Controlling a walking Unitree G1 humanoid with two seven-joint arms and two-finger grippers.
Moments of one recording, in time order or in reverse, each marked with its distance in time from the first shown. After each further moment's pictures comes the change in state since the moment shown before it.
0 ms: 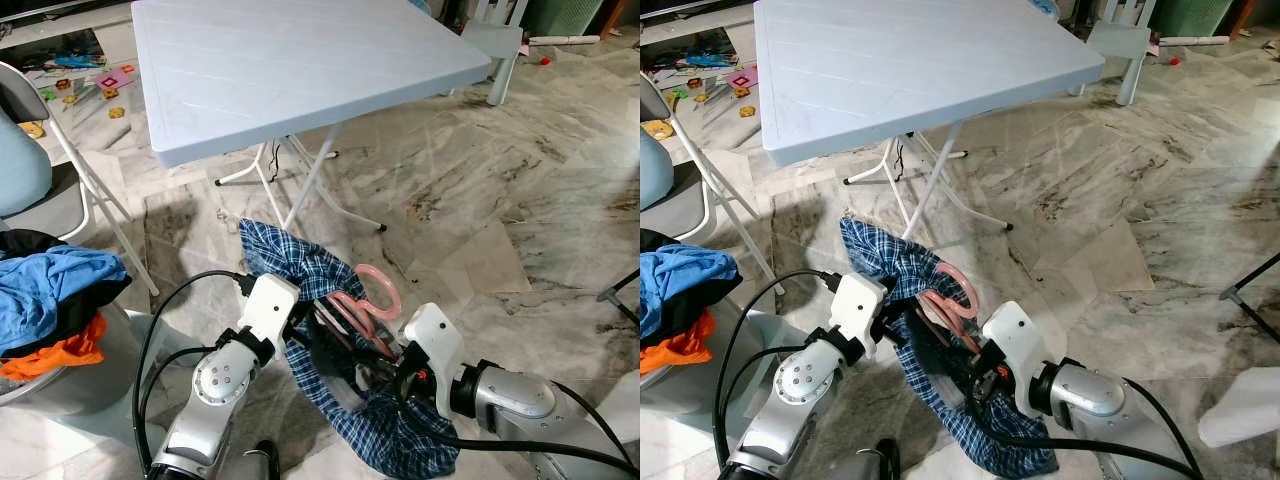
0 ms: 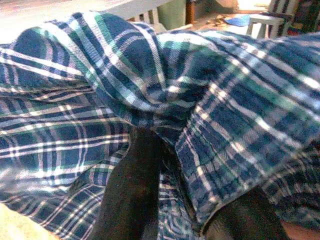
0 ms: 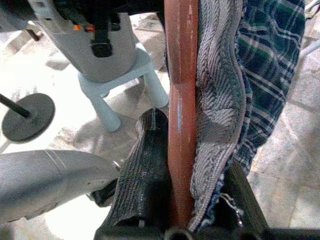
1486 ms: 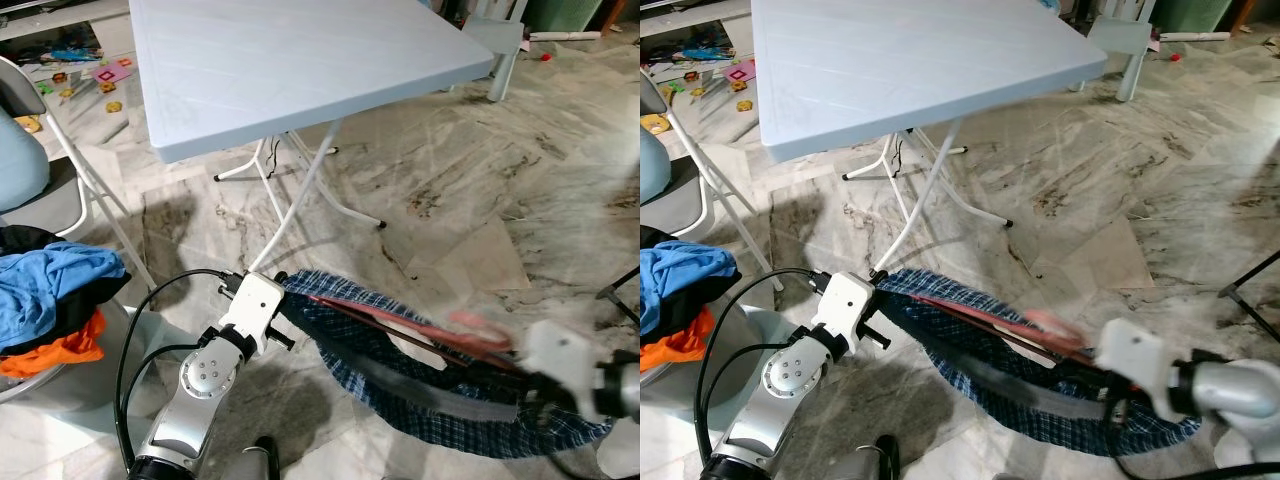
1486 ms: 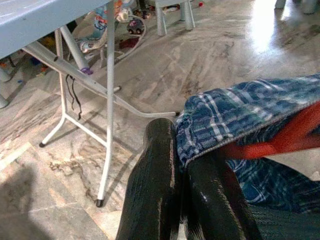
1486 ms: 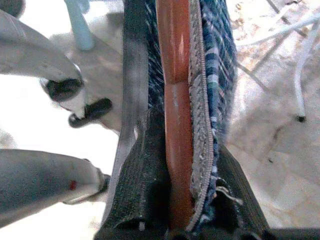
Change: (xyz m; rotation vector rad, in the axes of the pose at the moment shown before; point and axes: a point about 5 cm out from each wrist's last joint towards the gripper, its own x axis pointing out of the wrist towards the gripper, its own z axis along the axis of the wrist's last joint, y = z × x) left arm -0.005 0.023 -0.013 0.077 0.117 0.089; right arm -0.109 -0.068 -0.016 -0.339 0.201 0.043
